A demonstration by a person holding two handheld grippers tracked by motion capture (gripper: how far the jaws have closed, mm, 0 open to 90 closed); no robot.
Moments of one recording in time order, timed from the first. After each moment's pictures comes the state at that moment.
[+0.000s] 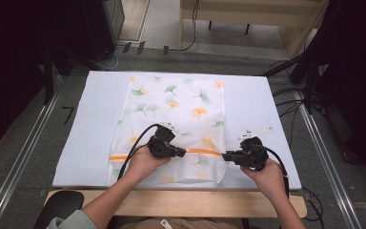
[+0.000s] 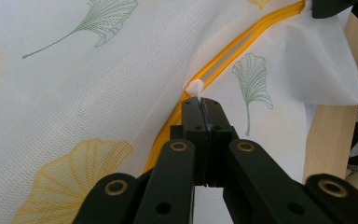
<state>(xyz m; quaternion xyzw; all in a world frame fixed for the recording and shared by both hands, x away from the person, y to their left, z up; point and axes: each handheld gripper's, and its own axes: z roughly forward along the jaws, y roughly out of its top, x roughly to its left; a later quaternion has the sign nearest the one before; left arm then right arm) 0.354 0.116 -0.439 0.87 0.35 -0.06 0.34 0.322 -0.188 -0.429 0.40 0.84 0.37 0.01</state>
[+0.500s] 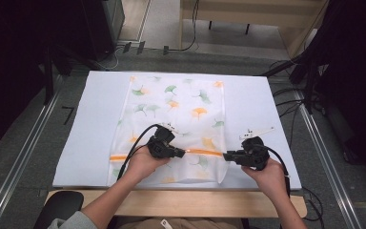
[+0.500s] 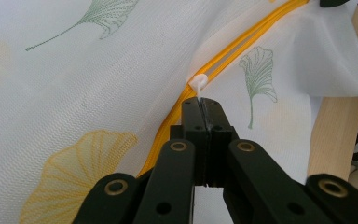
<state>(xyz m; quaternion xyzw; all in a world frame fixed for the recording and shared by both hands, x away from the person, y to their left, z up) 0.354 0.117 -0.440 0.87 0.36 -0.06 0.33 0.323 -0.192 -0.429 0.40 0.84 0.37 0.01</state>
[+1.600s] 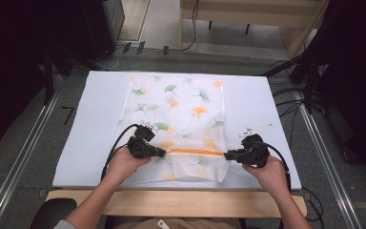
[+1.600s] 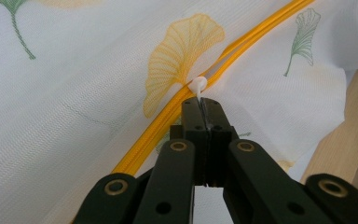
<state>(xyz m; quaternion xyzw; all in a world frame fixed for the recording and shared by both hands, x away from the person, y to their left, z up) 0.351 0.170 -0.435 0.86 0.42 -0.06 0.30 0.333 -0.194 -0.431 0.39 0.85 0.35 0.00</state>
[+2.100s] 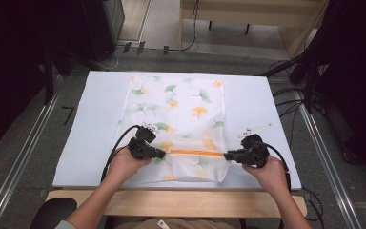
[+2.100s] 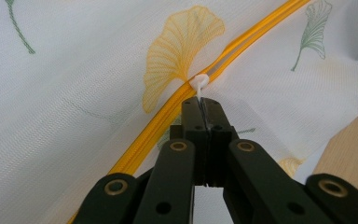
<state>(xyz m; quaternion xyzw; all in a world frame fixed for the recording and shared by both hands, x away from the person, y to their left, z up) 0.349 0.168 -0.438 0.86 0.42 -0.05 0.28 0.333 -0.194 -0.432 0.40 0.85 0.35 -0.01</state>
